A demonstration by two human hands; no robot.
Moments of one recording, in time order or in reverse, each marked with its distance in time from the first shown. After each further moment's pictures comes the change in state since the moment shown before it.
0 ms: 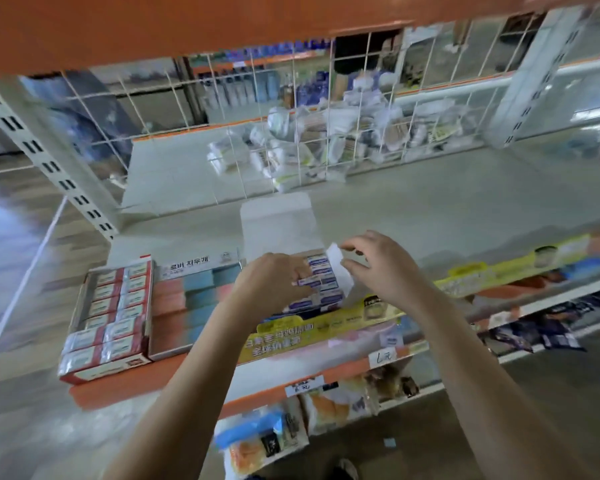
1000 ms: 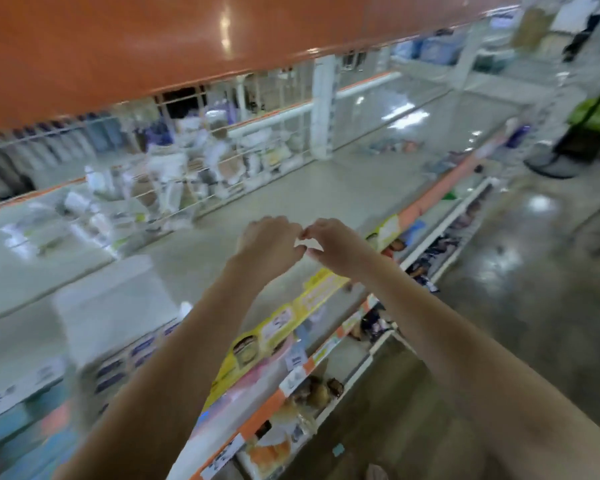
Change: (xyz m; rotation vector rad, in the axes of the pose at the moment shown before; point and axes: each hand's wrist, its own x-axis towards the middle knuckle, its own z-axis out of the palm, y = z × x) left_hand 0.117 0.189 -0.002 0.299 0.076 0.474; right_hand -0.019 0.132 -0.079 -0.218 0.056 0.310
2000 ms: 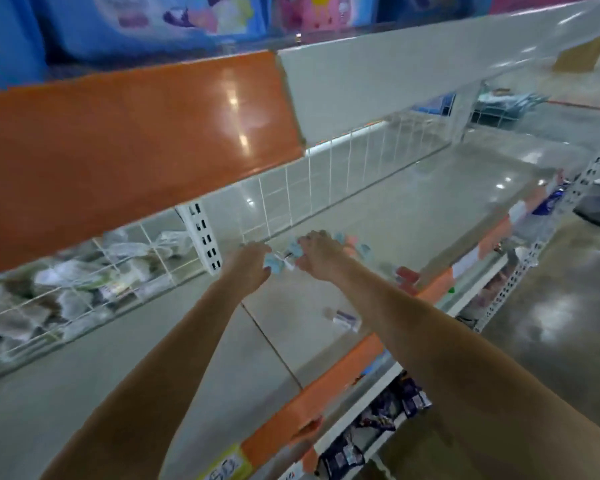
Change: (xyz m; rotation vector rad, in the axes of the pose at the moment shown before) left_hand 0.453 0.089 0.076 -0.046 0.037 -0.246; right_hand 0.264 0.384 -0.085 -0.112 -0.038 0.035
